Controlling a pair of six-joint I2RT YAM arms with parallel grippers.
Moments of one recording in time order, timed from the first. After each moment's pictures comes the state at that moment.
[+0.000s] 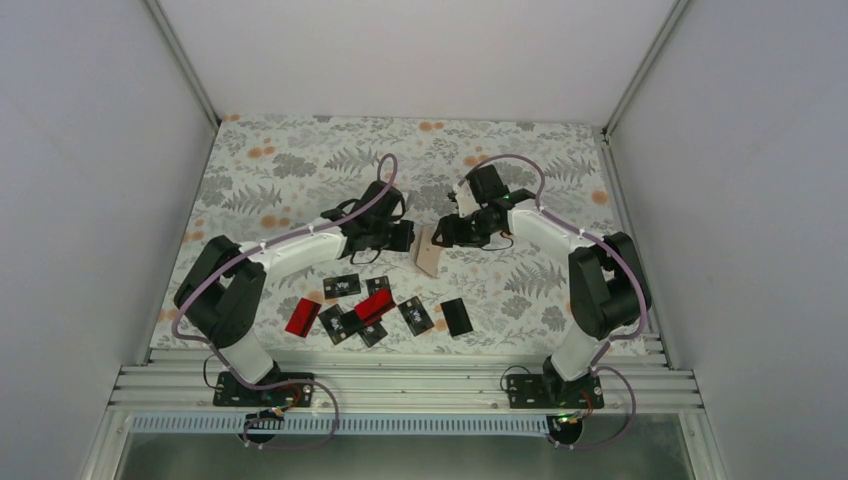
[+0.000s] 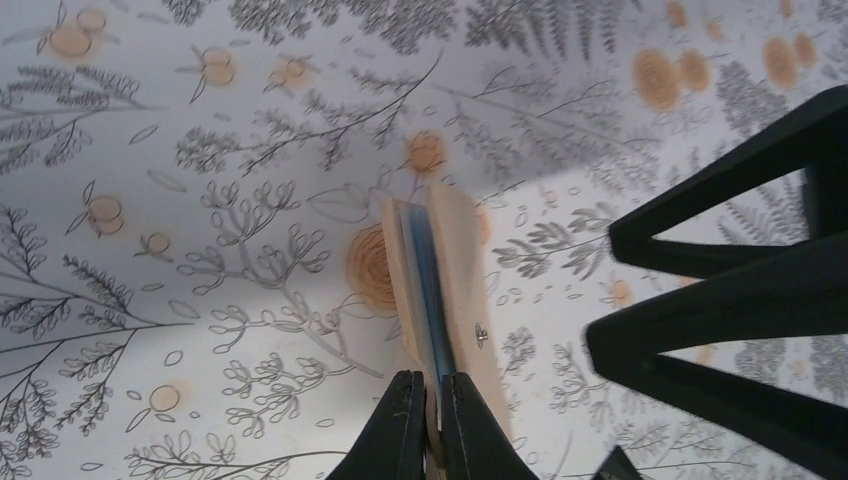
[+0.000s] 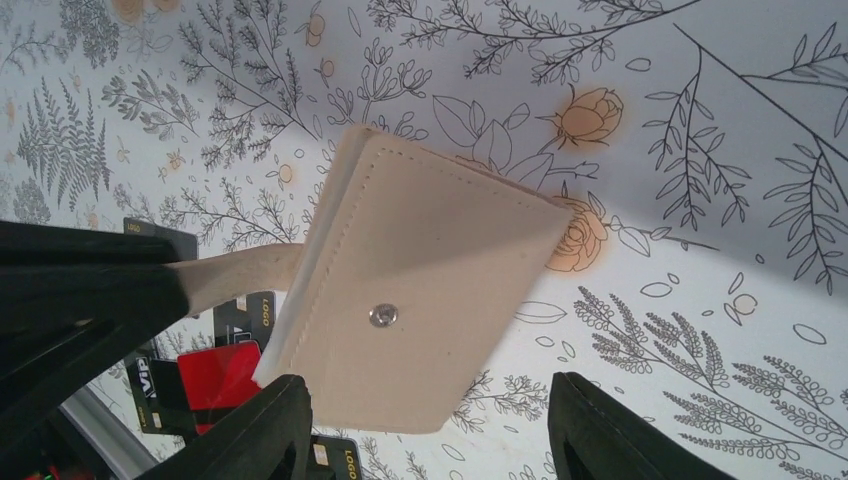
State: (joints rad) left arm -0.68 1.67 1.07 -0.29 0.16 -0.51; right arm 0.45 1.71 1.15 -0.59 -0.45 0.30
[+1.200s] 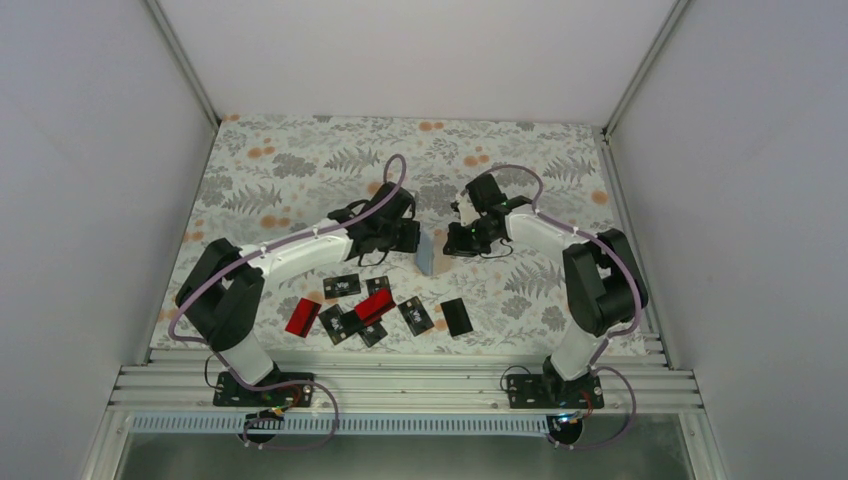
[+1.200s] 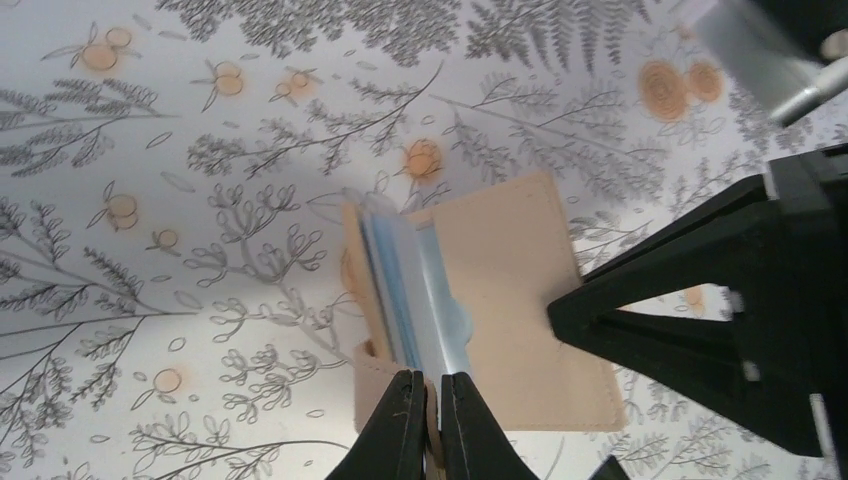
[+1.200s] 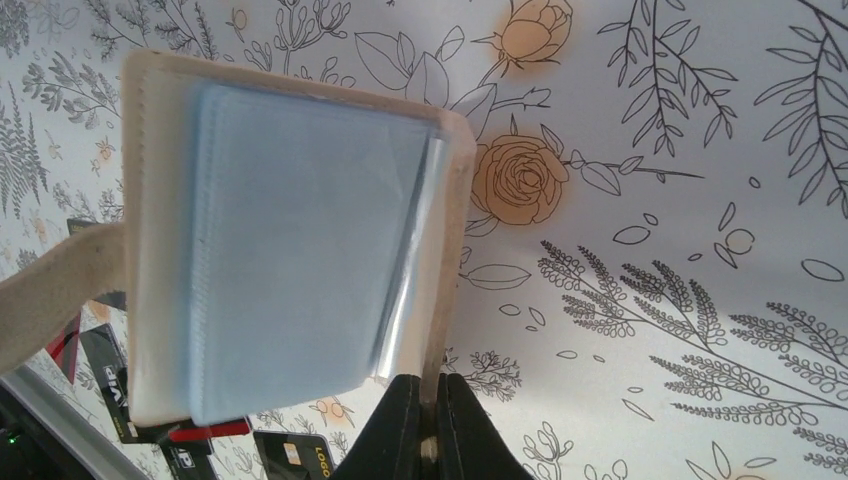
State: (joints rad) left arm -0.76 1.66 1.15 -0.37 0.05 -0.56; right arm 0.45 1.73 1.10 -0.58 -0.43 0.37
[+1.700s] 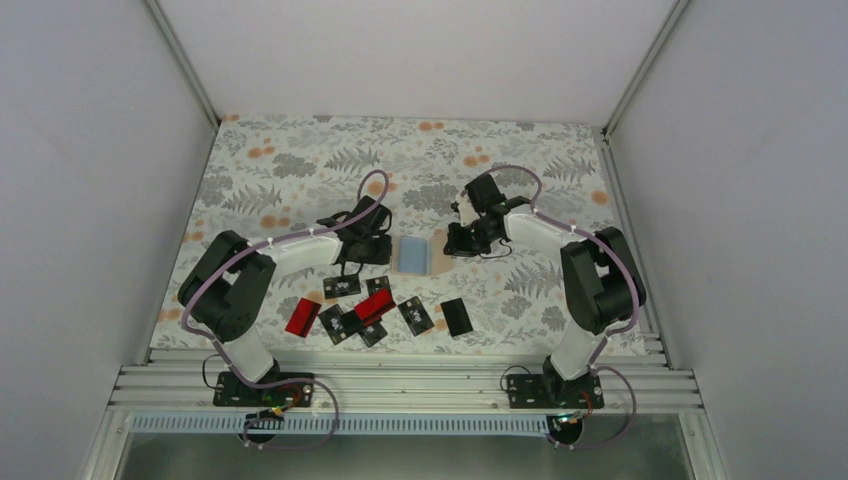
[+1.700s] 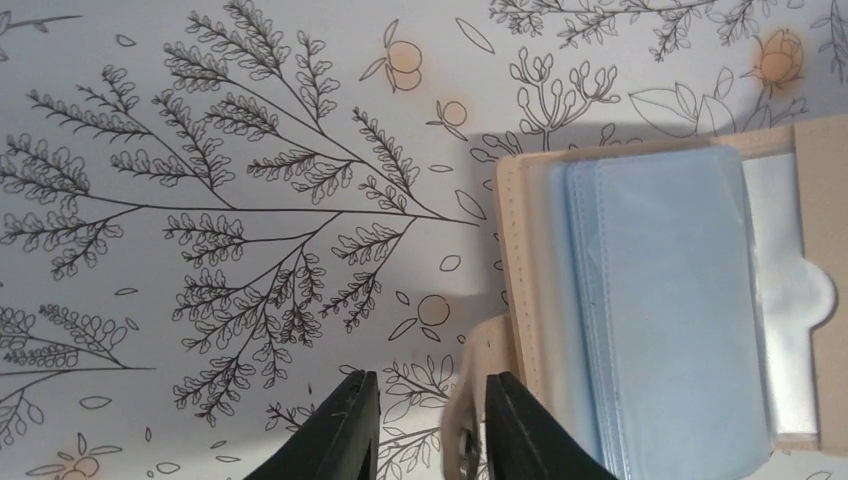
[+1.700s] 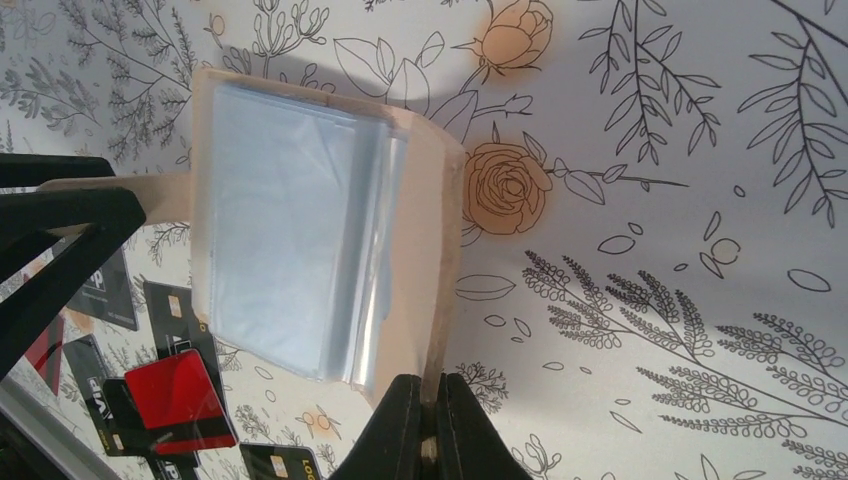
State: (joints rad) left arm -0.63 1.70 0.96 -0.34 -0.01 -0.53; right arm 0.45 1.74 1.09 -0.56 -0.42 0.37
